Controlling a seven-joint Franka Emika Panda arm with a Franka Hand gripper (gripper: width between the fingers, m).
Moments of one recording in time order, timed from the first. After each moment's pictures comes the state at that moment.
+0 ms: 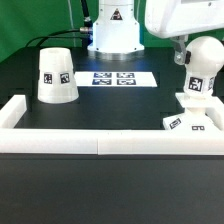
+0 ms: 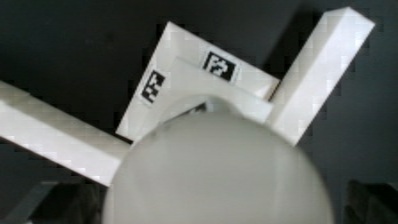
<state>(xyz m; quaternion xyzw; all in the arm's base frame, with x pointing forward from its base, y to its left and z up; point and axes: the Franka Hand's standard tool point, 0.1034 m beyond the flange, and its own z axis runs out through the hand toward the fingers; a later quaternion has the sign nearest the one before) 0.612 0.102 0.125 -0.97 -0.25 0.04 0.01</state>
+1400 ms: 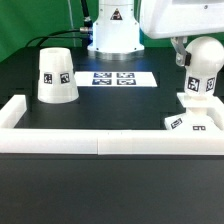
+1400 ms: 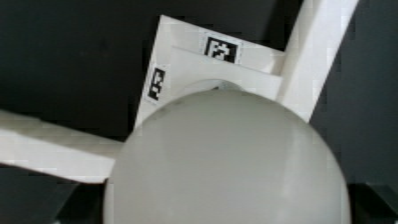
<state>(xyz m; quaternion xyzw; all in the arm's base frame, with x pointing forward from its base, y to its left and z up) 0.612 0.102 0.122 -0.99 -0.11 0.04 0.01</state>
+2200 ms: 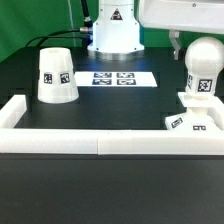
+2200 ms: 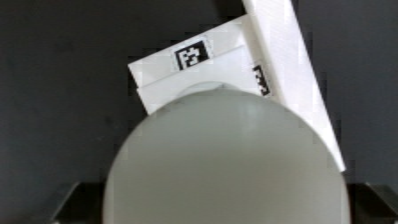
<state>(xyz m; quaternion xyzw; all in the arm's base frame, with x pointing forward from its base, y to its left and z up) 0.611 0.102 0.121 -0.97 0.24 0.04 0.00</state>
